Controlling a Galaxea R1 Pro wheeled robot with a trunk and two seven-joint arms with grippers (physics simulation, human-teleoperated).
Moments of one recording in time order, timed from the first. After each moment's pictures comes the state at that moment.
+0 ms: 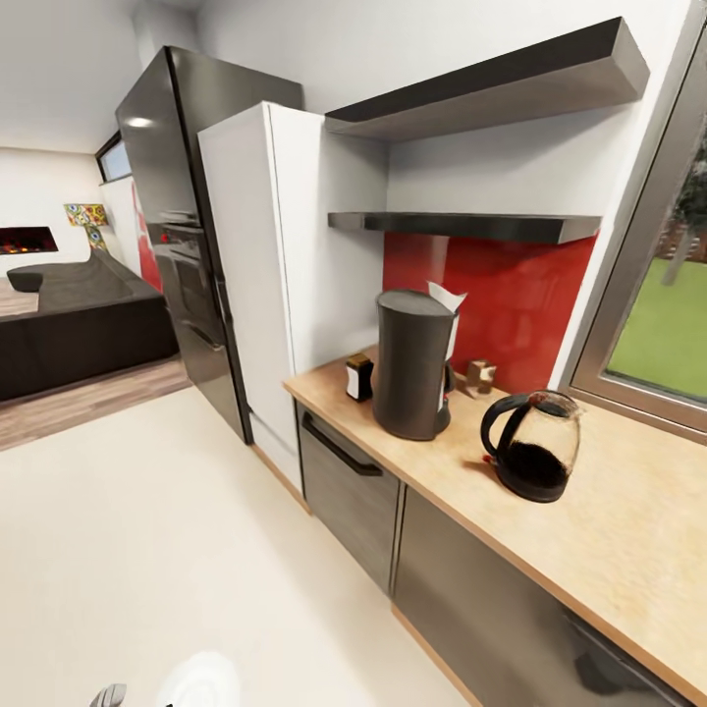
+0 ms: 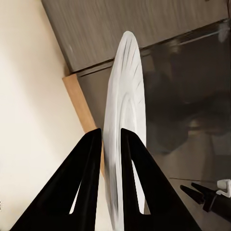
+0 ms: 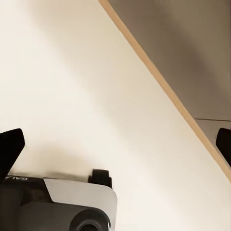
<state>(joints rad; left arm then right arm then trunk) -0.17 0.34 0.15 -0.40 0.59 0.25 -1.03 -0.39 -0.04 0.26 -0.03 -0.15 -0.11 0.00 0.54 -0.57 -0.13</state>
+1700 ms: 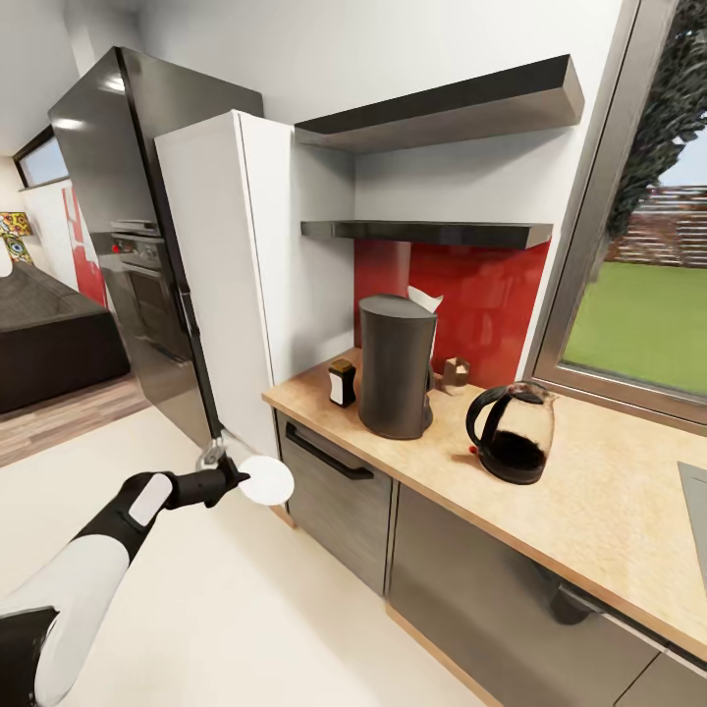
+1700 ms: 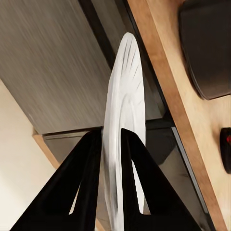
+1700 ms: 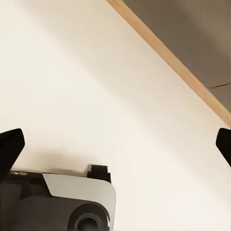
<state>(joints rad) -0.89 0.19 0.14 -0.44 0.61 0.73 -0.36 -0.37 -0.04 0.26 -0.03 -0.15 -0.11 0.00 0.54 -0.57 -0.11</state>
